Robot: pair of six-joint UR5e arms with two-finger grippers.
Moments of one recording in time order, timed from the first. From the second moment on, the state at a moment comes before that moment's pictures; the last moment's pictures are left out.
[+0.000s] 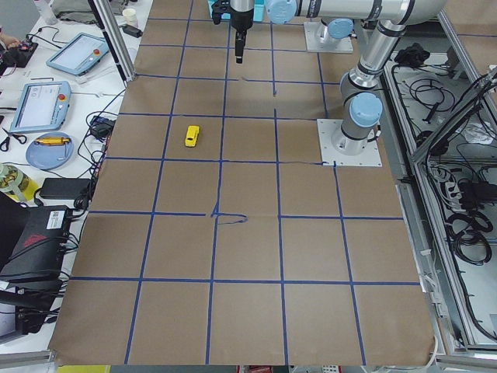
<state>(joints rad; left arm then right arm) -1.59 -1.51 -1.63 -1.54 1.59 0.05 1.56 -1.63 1.67 -1.61 -1.55 -0.02</state>
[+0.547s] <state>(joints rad) -1.56 -1.57 -1.64 -1.41 1.55 0.43 1.56 -1.63 1.67 -1.61 -1.54 -0.01</state>
